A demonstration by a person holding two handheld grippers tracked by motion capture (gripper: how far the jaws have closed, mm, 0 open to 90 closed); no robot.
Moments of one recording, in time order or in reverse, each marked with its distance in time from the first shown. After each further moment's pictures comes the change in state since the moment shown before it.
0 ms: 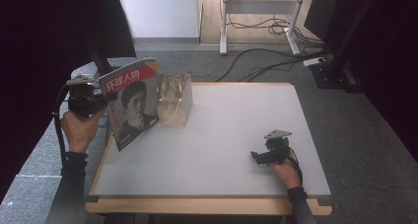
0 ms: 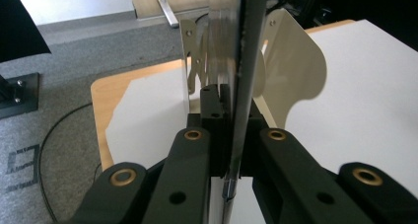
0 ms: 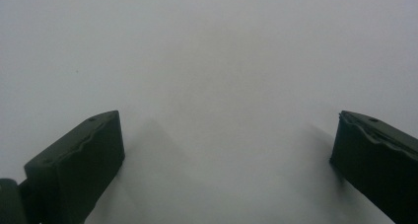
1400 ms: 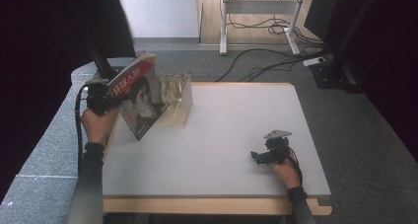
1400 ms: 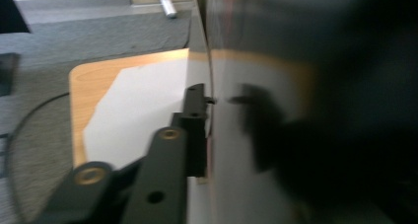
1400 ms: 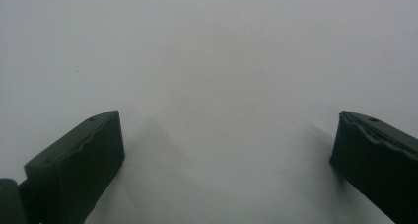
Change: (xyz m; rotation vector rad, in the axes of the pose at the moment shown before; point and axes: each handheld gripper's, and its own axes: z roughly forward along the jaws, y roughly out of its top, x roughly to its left) left arm 0.022 -0.020 0.063 0.029 -0.016 -0.061; right arm 0.000 0.000 0.000 0.000 0.000 0.000
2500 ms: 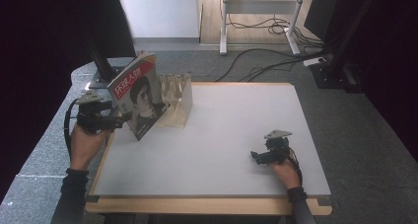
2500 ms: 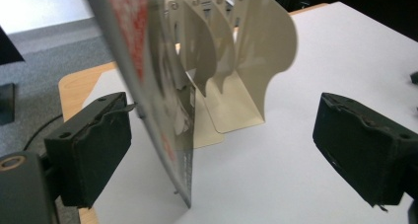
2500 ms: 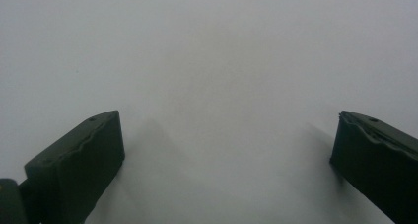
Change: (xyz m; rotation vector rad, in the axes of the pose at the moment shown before) left arm -0.049 -0.029 -0.066 -0.037 -0.069 0.141; right arm 0.000 0.000 0.000 -0.001 -0.001 -0.003
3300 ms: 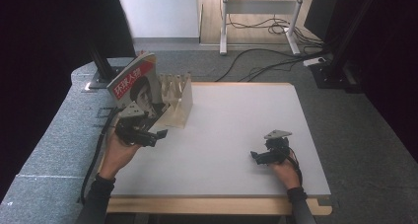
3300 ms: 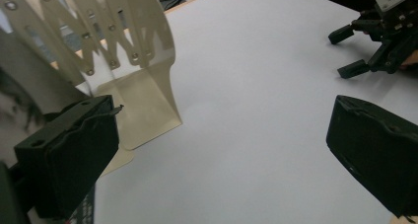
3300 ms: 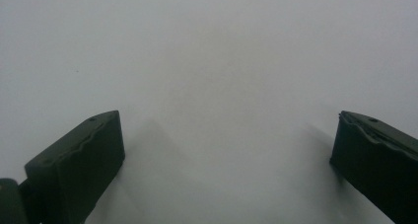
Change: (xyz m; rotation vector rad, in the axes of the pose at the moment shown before) left arm -0.075 -0.006 0.059 0.045 -0.210 0.160; right arm 0.000 0.000 0.000 -0.002 -0.001 0.001
